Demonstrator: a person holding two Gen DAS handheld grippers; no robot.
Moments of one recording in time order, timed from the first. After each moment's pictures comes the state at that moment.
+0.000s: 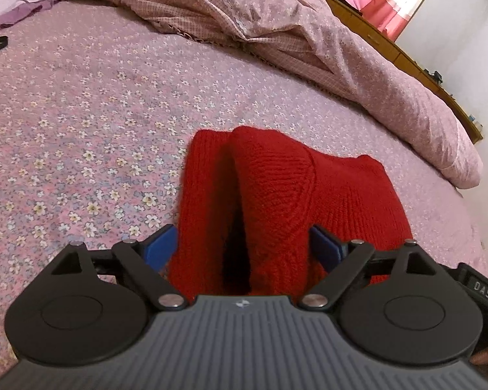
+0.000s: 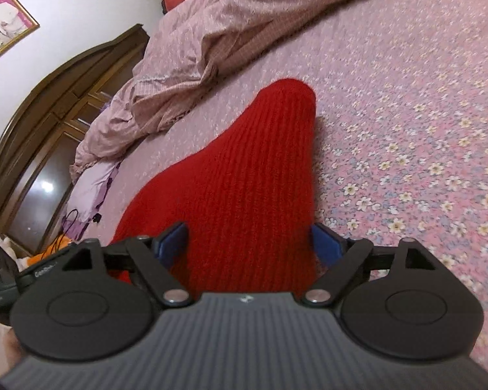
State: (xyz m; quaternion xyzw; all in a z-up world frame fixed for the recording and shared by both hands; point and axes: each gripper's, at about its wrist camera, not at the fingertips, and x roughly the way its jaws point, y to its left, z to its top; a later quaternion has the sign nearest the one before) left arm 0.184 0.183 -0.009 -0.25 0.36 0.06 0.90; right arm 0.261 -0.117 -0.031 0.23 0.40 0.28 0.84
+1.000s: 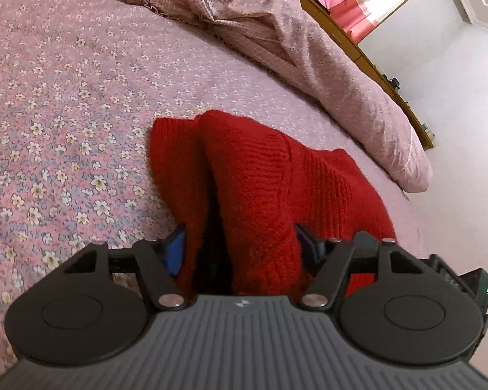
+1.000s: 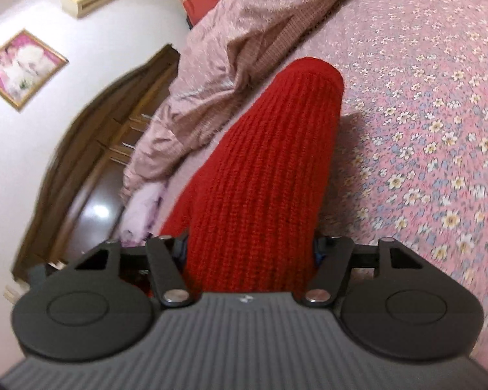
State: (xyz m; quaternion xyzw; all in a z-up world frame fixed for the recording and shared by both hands) left arm 0.193 0.193 -0.023 -0.33 0.35 -0.04 0.88; right arm 0.272 -0.114 -0.043 0.33 0.37 0.35 0.80
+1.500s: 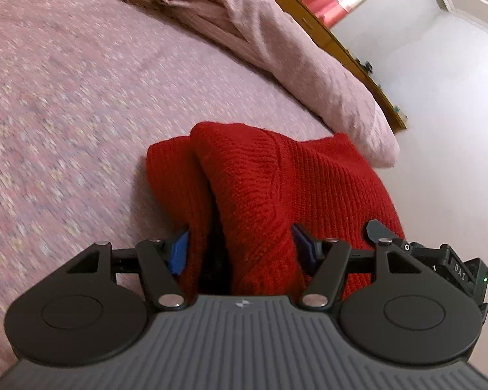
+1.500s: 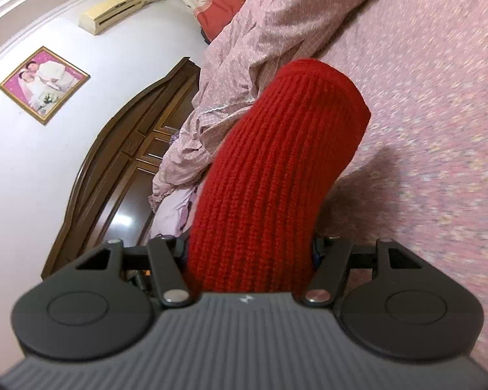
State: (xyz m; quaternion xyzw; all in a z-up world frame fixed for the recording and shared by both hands) left arm 0.149 0.124 0.004 -0.33 0.36 -0.10 0.87; right arm 0.222 -0.177 0.001 0.35 0.36 0.36 0.79
